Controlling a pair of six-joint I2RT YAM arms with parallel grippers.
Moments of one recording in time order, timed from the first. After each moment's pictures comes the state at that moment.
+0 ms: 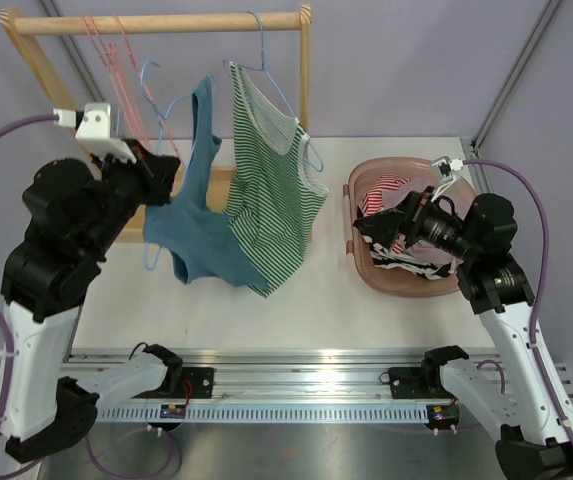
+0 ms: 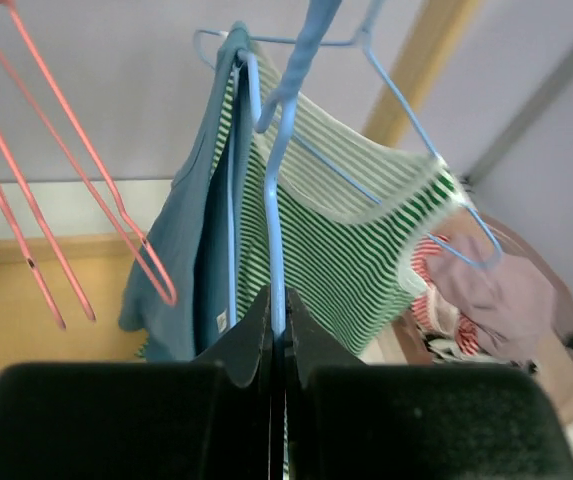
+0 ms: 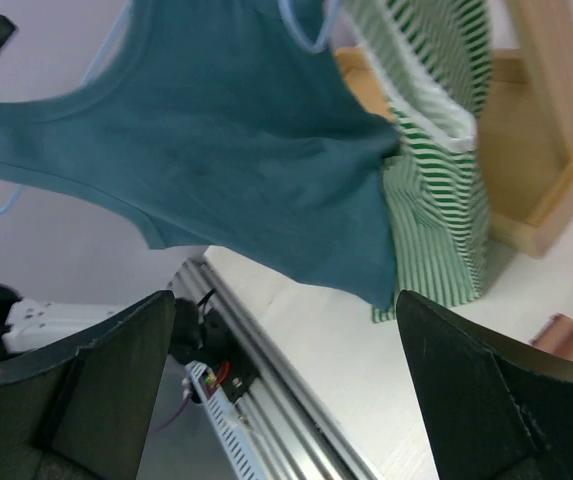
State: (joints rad) left arm -0.49 1.06 1.82 -0.84 -0.19 -0.27; right arm 0.20 0.82 1.01 -0.30 -0.68 0.60
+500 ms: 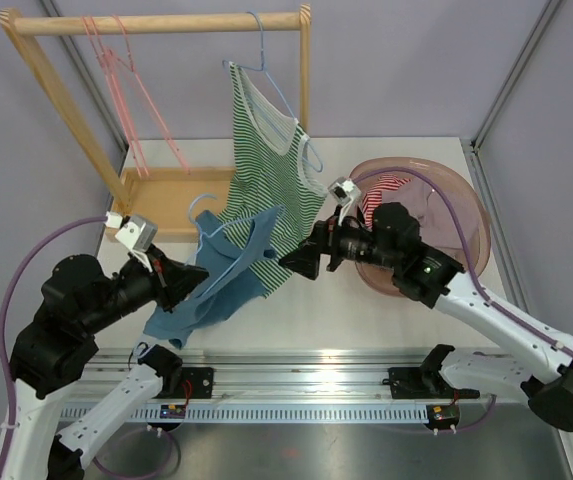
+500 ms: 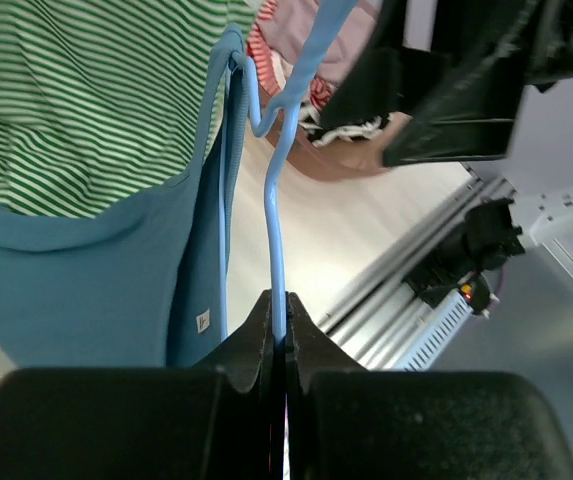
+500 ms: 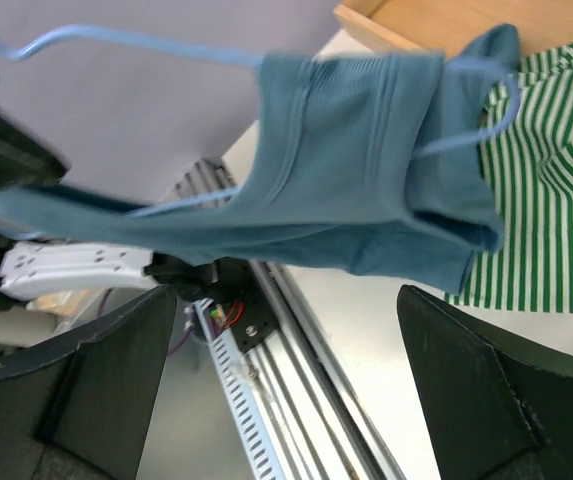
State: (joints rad) left arm -0.49 0.55 1.22 -0.91 0.33 -0.31; right arm 0.78 1.04 0.99 -0.10 -0.42 0.55
